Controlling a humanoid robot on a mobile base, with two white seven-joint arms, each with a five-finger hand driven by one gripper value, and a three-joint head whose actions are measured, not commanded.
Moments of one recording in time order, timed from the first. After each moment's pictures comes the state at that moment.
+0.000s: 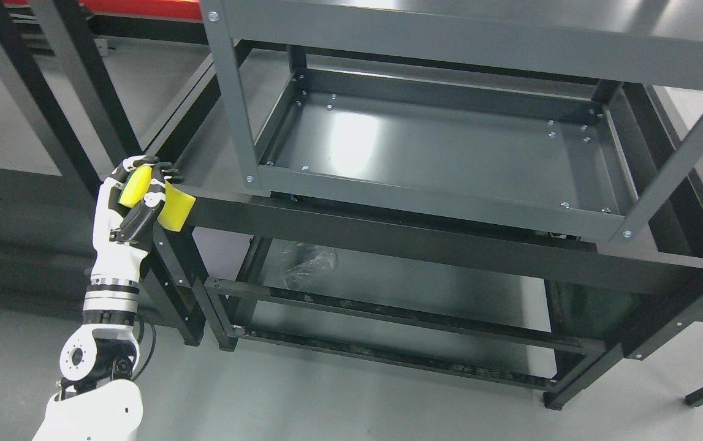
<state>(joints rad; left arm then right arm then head) -0.42 0.00 0.20 -1.36 0.42 -0.21 -0.31 -0.08 0.00 -0.21 0.00 -0.11 0.08 -0.07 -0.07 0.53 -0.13</state>
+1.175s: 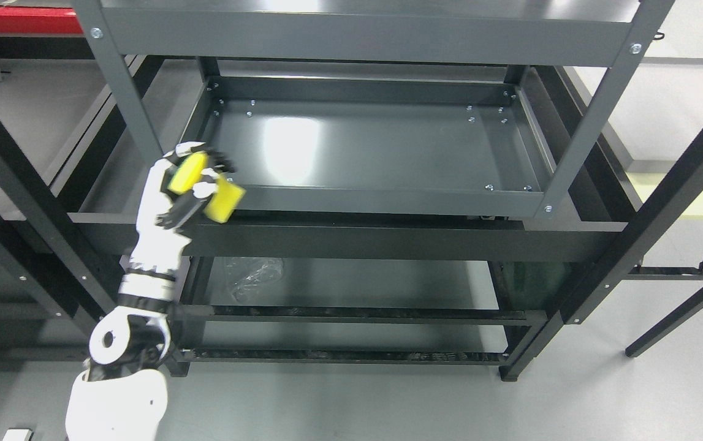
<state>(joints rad) -0.46 0.00 -0.01 -1.44 0.41 -0.15 -0.32 -0.07 0.00 -0.21 0.00 -0.11 0.08 -0.07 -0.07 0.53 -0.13</state>
